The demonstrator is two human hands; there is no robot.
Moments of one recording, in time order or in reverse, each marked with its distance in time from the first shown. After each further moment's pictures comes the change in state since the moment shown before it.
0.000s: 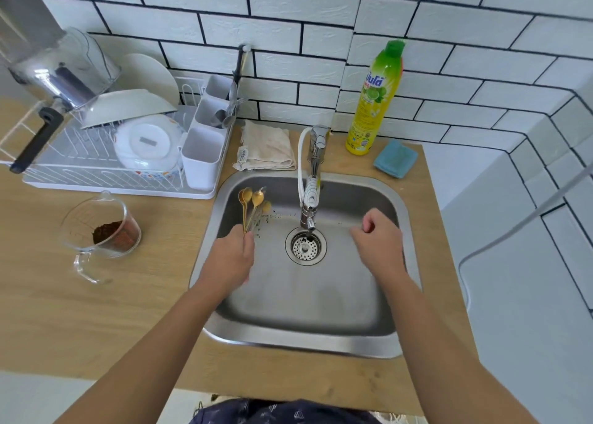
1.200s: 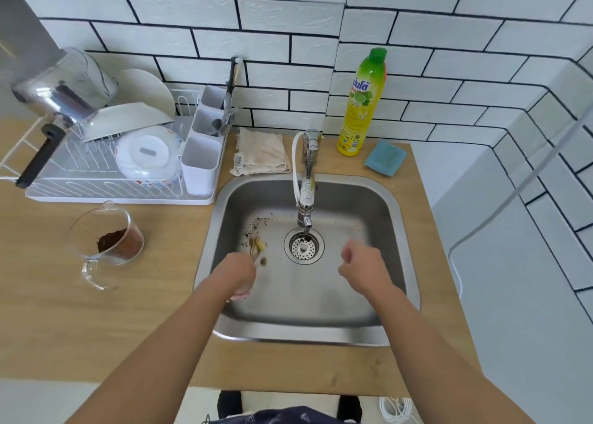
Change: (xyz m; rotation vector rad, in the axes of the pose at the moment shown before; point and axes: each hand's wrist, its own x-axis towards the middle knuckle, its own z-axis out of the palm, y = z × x) left_hand 0.006 0.003 0.014 0.739 -0.457 0.101; right_hand -0.035 0.013 0.008 -0.460 -0.370 0.088
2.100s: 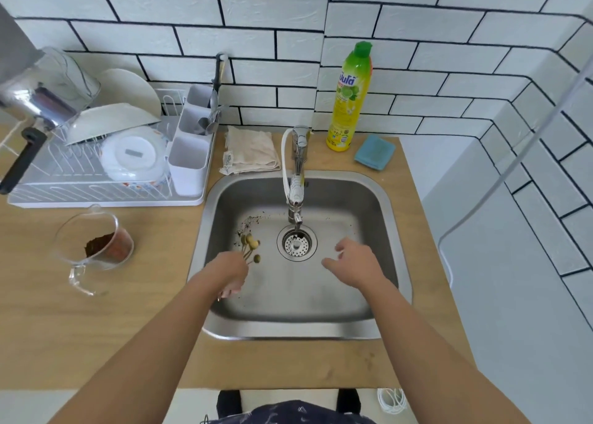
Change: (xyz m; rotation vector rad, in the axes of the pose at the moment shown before) left_hand 0.011 -0.005 -0.009 0.080 -0.409 0.013; right_hand 0.002 0.003 0.001 0.106 -0.142 0.188
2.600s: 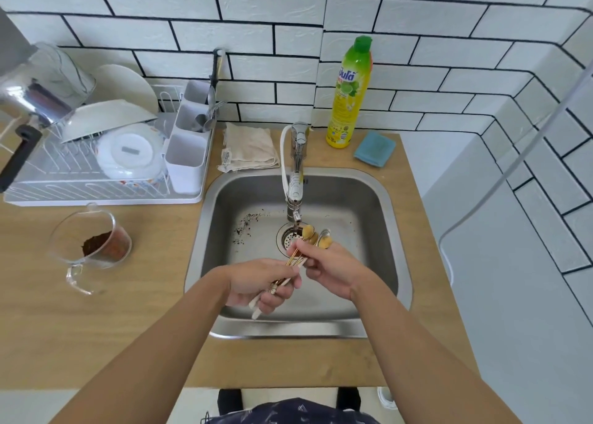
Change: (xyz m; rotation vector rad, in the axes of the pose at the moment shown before) left_hand -0.029 0.032 0.007 -1.296 -0.447 0.497; right_hand -0.017 -0.032 0.015 1.186 -0.515 -0.088
